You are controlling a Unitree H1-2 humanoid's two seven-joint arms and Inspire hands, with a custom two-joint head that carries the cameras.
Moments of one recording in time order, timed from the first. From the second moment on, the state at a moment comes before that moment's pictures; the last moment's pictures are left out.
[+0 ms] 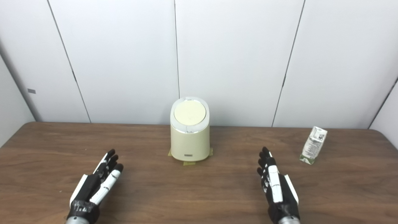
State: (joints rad) left arm -0.02 0.11 0.05 -0.29 0.00 0.34 -0.03; right arm -0.04 -0.06 -0.06 -0.14 0.13 0.18 0.05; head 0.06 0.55
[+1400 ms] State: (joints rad) left arm -0.92 0.15 -0.19 0.38 0.45 0.47 -0.19; right arm -0.07 -0.05 -0.06 -0.09 0.13 0.16 0.07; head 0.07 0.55
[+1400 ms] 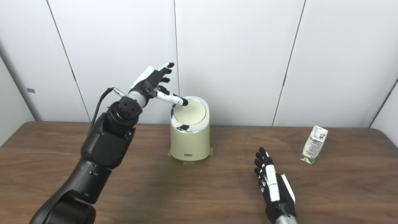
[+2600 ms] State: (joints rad) left arm -0.98 0.25 -0.53 0.54 0.77 0.22 -0.09; right arm -0.07 -0.03 -0.04 -0.13 0.08 0.16 0.03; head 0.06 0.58
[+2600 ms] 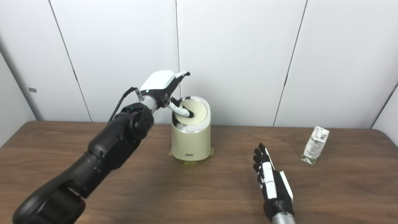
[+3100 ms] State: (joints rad) left arm -0.98 0.24 -0.46 0.52 0.76 0.23 -0.17; right arm -0.07 -0.02 -0.04 -0.13 0.07 0.16 0.03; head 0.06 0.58
